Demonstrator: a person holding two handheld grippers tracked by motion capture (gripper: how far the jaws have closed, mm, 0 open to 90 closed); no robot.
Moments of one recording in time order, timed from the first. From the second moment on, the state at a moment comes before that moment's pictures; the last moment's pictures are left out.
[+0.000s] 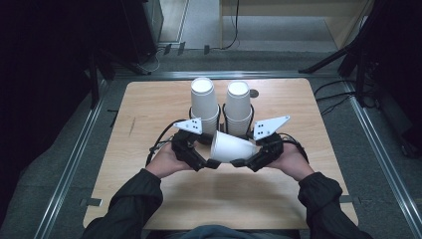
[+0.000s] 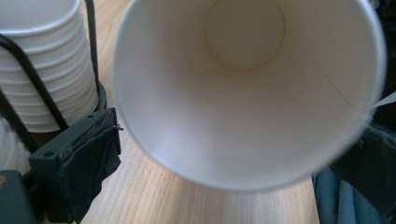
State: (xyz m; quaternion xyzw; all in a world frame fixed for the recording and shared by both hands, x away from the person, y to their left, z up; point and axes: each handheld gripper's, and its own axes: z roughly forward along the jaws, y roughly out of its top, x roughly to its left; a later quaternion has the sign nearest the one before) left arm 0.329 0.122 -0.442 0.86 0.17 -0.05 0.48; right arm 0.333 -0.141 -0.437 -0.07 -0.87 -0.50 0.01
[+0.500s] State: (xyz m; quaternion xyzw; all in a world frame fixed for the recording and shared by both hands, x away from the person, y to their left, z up) left arm 0.326 0.123 -0.440 0.86 0.15 -0.05 0.49; right arm 0.331 -0.132 -0.439 -0.05 -0.87 -0.49 0.02
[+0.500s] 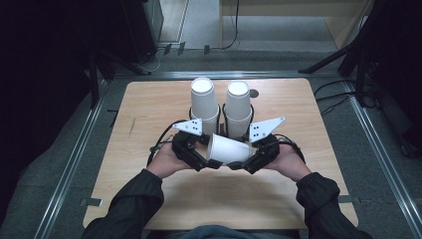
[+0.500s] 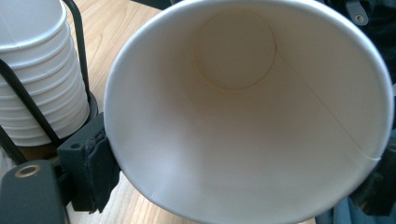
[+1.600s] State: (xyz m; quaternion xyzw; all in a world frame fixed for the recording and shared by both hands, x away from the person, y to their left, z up) left arm 0.328 0.144 -0.423 0.91 0.18 0.00 0.38; right arm 0.337 -0.143 -0.448 -0.11 -0.89 -0.44 0.00
